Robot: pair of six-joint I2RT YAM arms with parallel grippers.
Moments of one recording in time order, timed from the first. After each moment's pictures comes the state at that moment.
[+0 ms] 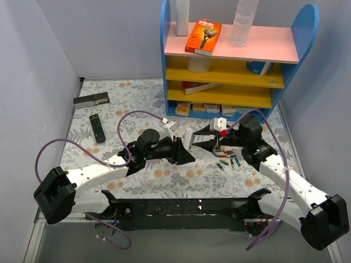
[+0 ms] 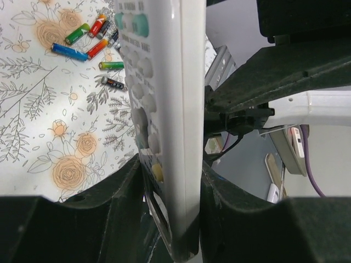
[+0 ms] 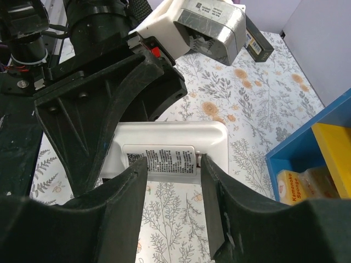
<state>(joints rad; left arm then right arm) -0.87 1.21 0.65 0.27 0.43 -0.74 0.52 0.97 0.66 0.16 -0.93 -0.36</state>
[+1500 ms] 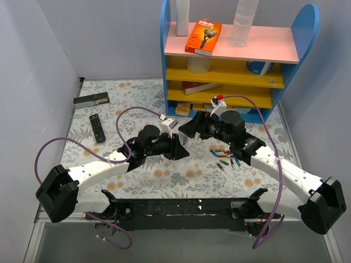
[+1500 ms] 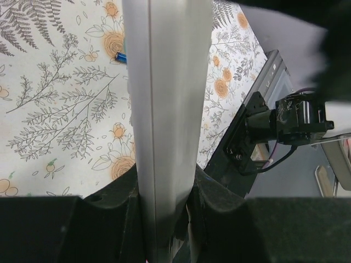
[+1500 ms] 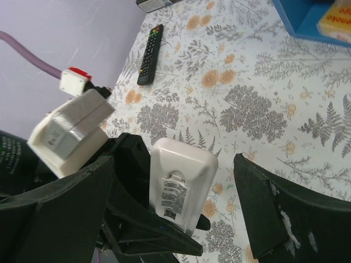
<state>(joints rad) -0.81 1.24 0.68 0.15 0.36 -0.59 0.70 1.10 0.82 0.04 -0.21 0.70</state>
